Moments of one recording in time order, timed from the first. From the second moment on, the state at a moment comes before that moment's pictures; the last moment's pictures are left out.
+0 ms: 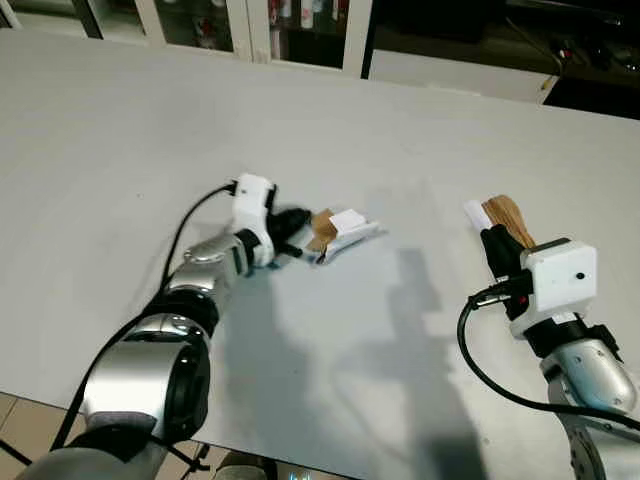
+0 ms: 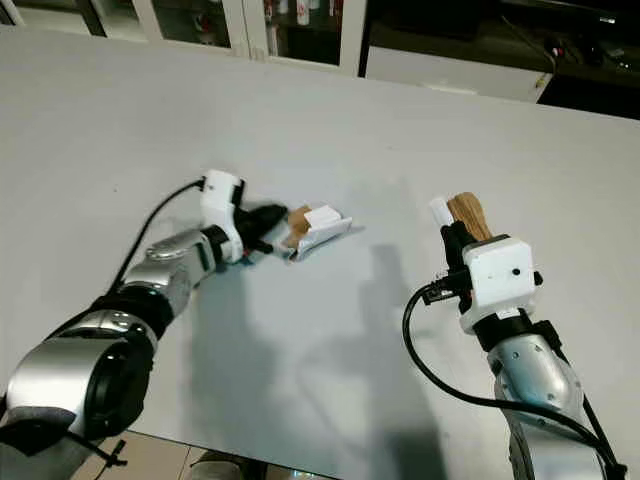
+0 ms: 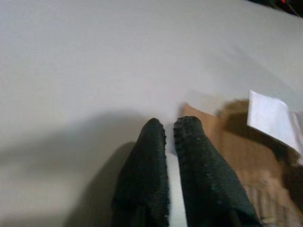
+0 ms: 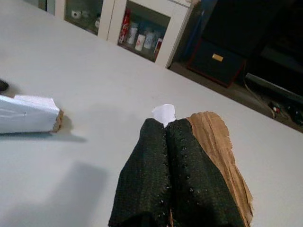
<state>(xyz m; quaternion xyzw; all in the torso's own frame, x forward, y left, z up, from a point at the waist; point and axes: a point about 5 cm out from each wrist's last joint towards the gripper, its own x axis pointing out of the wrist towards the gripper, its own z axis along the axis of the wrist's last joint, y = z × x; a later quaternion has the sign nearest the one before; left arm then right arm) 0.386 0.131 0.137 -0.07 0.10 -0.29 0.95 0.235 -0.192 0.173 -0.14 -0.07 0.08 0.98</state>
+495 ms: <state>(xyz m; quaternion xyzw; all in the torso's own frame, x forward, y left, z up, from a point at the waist) 0.395 0.143 0.155 -0.01 0.03 -0.20 0.98 0.250 -0.183 0.173 -0.15 -0.08 0.11 0.98</state>
